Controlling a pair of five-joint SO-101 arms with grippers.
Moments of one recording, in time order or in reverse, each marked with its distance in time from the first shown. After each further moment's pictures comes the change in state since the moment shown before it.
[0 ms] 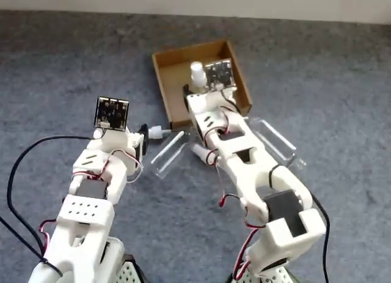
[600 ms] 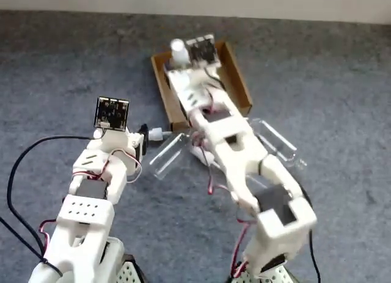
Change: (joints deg) left arm -0.9 0.0 0.0 -0.1 0.0; right arm -4.1 7.2 -23.5 7.9 0.2
